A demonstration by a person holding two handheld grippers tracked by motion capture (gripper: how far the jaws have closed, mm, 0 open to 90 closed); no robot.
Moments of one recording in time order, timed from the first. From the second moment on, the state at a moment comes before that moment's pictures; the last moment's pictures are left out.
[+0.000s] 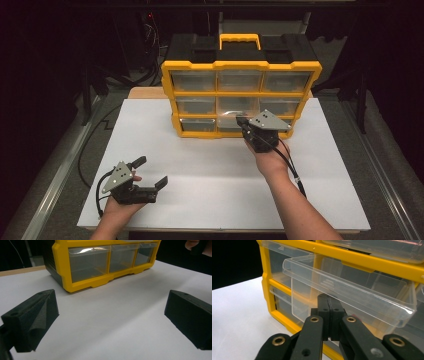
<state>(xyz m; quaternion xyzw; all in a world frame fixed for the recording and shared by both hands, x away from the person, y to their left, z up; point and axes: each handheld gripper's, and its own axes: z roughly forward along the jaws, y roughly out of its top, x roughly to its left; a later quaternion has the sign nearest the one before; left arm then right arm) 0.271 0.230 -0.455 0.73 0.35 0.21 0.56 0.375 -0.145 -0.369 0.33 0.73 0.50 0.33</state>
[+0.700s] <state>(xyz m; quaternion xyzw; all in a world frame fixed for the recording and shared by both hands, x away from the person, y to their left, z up) 0.271 0.227 -0.457 0.73 0.35 0.20 0.55 0.396 -0.141 -0.364 0.35 0.73 0.48 0.34</state>
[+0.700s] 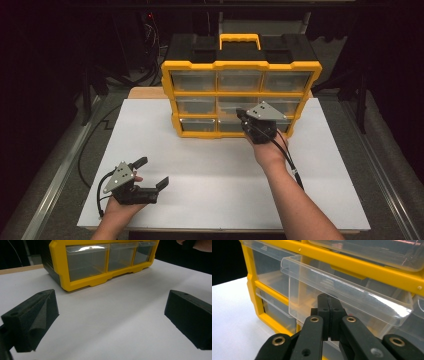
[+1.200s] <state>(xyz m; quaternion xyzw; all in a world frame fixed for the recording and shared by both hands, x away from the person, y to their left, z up) 0.272 0.227 -0.457 0.73 0.34 0.20 0.55 0.417 -0.140 -0.364 0.36 0.73 0.47 0.34</state>
